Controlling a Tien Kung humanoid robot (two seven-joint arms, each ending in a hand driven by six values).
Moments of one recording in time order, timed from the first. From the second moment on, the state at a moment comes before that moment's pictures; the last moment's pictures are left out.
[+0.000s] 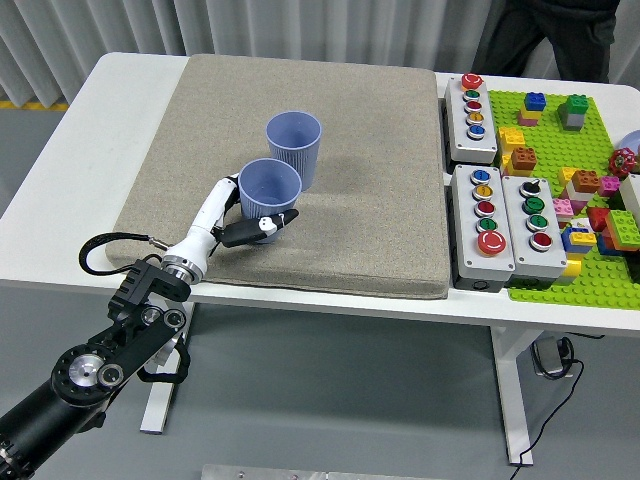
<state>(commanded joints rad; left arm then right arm) -0.36 0.12 -0.97 -1.09 1.35 0.24 -0.19 0.23 -0.10 1.91 0.18 -1.58 -0.12 -0.22</state>
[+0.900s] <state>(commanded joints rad) -0.44 0.31 -1.03 -1.21 1.68 0.14 -0.02 0.23 -0.11 1.90 0.18 -1.56 -0.13 -0.22</state>
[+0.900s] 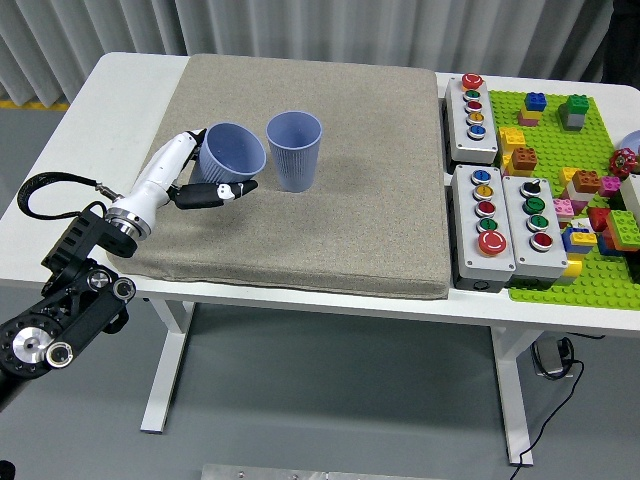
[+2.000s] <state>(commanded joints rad) -0.64 0.33 -0.94 -1.09 1.63 0.13 -0.02 0.24 -0.12 1.89 0.18 -1.55 -0.12 -0.22</state>
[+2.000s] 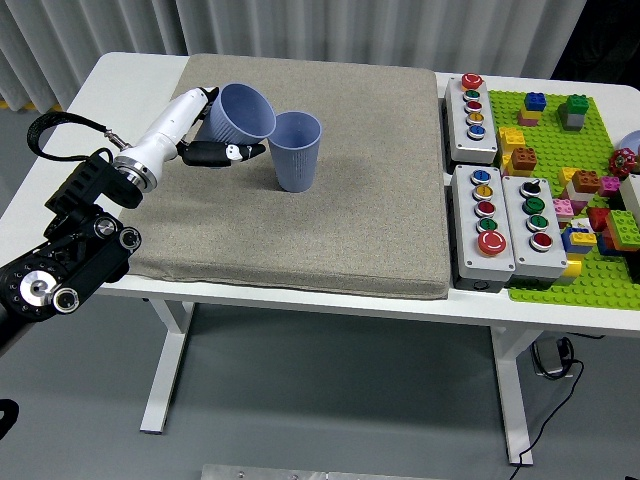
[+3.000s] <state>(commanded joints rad) -0.74 0.32 -0.89 -1.00 1.68 0.13 -0.01 0.25 -0.12 1.89 0.18 -1.54 -0.13 -0.22</state>
